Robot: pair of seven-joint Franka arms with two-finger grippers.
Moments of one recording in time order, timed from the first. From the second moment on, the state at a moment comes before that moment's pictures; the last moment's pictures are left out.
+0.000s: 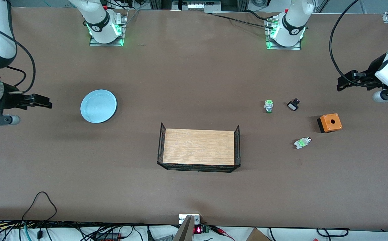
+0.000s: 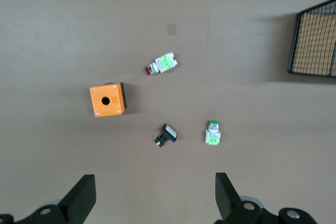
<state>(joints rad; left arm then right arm) 0.04 0.07 -0.07 -1.54 0.01 1.55 -0.08 -0.05 0.21 -0.01 -1.57 0.01 1.67 -0.10</state>
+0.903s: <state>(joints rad) 0.04 -0.03 -0.07 -1.68 0.01 1.62 -0.08 -0.03 0.14 -0.05 -1.40 0.00 1.45 -0.01</state>
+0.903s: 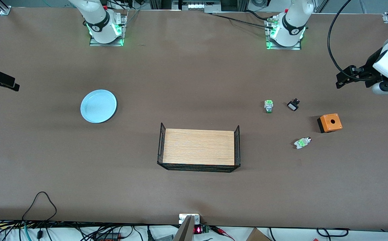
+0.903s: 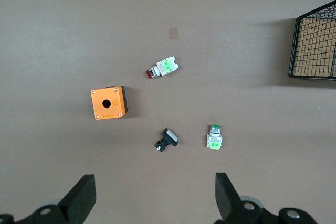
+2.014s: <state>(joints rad) 0.04 -0.03 -0.08 -1.68 0.01 1.62 -0.08 -0.02 0.01 -0.05 -1.55 0.00 1.56 -0.04</state>
